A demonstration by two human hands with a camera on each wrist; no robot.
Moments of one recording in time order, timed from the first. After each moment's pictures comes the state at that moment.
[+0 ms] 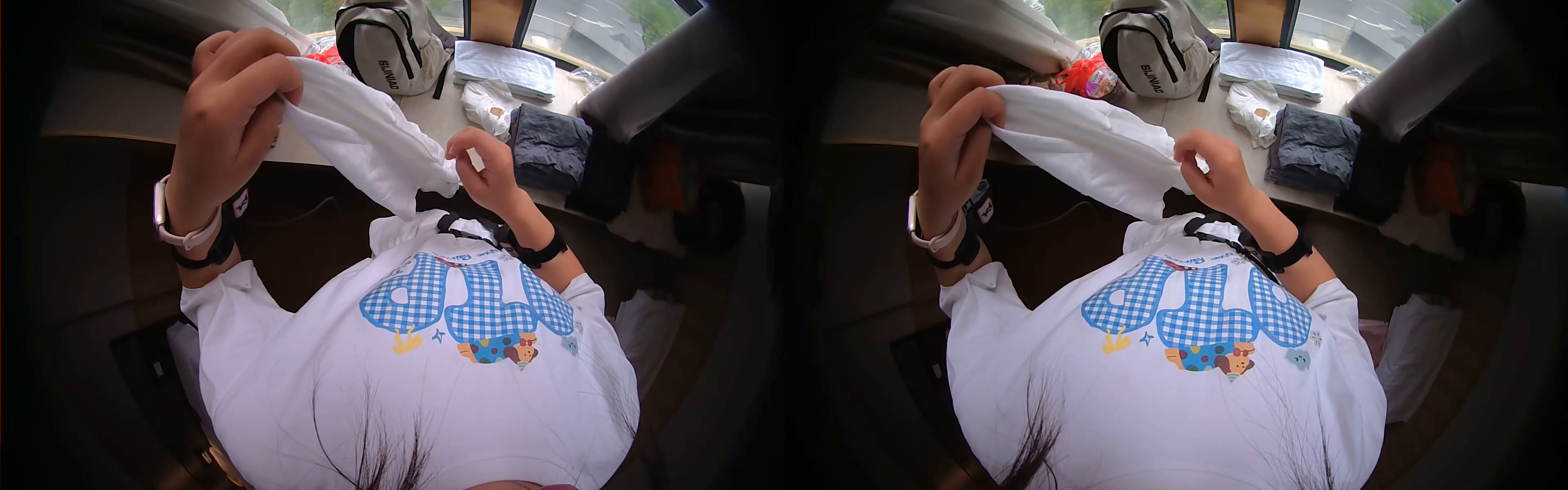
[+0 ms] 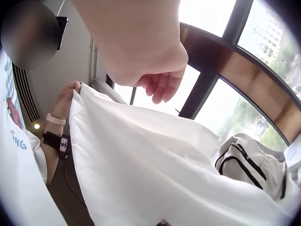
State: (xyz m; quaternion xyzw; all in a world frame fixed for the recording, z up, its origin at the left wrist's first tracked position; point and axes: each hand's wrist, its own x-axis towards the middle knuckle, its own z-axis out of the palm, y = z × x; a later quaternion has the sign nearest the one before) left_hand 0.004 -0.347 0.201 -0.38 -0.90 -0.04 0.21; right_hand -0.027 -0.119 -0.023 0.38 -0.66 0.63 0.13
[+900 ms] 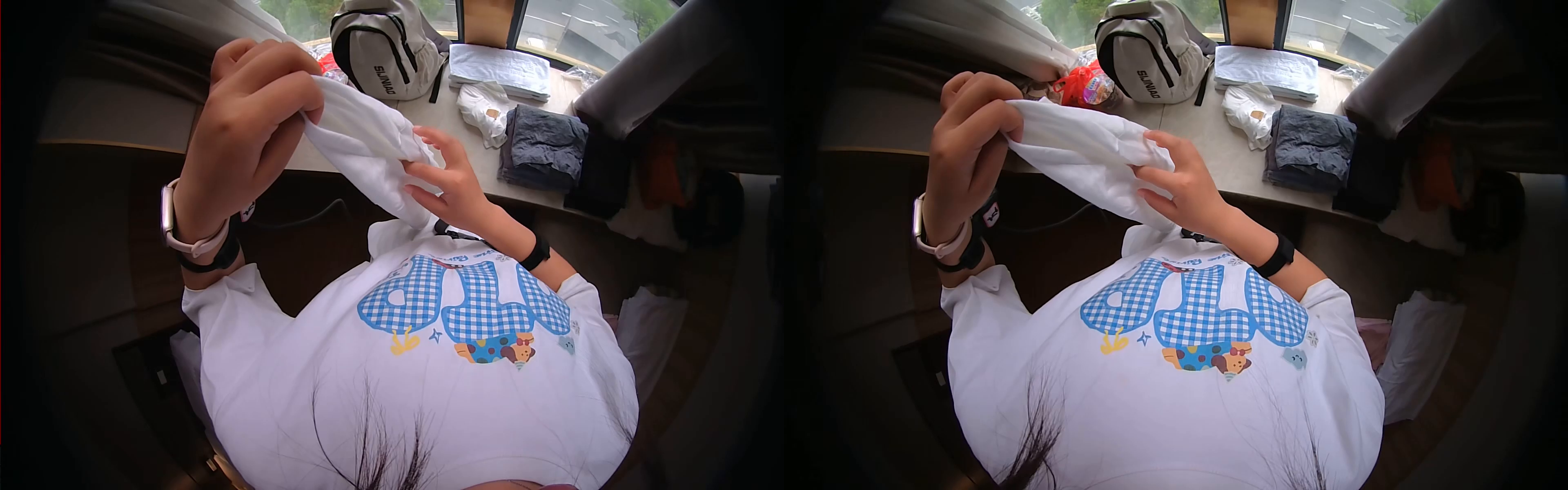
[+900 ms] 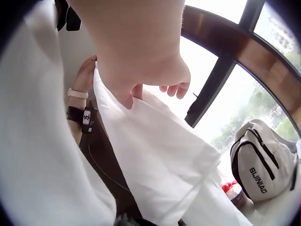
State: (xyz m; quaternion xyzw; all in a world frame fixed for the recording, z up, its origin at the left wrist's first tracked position) left_hand 0.011 -0.327 0.202 -0.40 -0.90 -0.04 0.17; right_hand 0.003 -0.138 -0.023 0.40 -0.74 0.52 0.14
